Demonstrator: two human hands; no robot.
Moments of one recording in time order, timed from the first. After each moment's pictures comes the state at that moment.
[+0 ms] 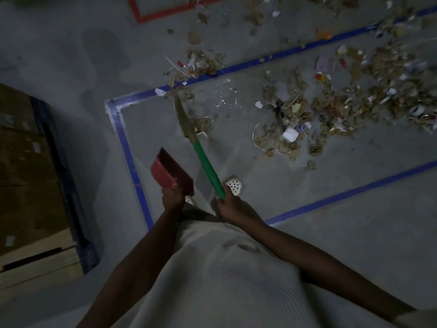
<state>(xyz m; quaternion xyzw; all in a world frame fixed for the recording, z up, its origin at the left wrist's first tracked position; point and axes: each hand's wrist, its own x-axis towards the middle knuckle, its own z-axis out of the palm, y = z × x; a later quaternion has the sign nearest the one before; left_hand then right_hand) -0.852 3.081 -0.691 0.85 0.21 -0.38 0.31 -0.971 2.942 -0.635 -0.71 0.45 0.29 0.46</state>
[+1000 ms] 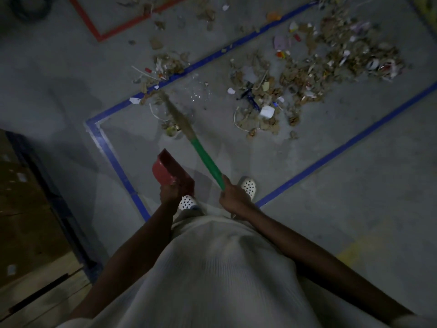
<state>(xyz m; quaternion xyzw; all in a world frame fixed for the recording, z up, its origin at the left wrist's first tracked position) -0.906 3.141 -0.681 0.86 0.06 -0.43 0.28 -1.063 3.018 -0.629 -0.74 0.47 0.28 0.39</state>
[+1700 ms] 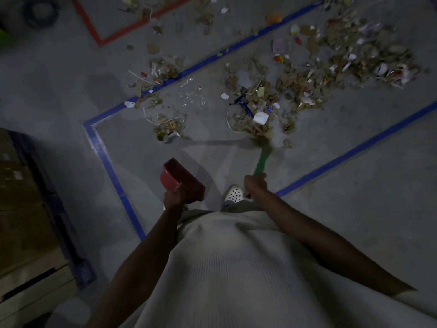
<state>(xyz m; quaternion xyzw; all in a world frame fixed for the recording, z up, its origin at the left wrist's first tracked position) -1.025 3.015 -0.672 0.85 0.12 -0.41 0.31 -1.164 2.817 -0.644 -0.47 0.70 0.18 0.50</state>
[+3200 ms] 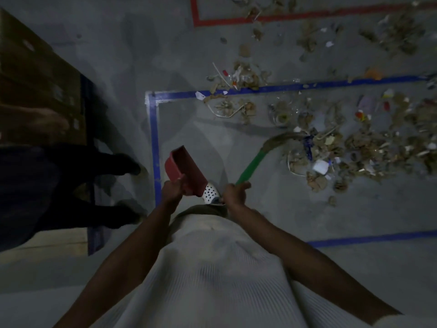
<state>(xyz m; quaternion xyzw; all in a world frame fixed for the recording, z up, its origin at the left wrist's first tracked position) -0.754 3.161 -0.683 0.82 0.20 -0.37 0.40 -0.826 2.996 -0.665 -0.52 0.64 0.19 0.53</state>
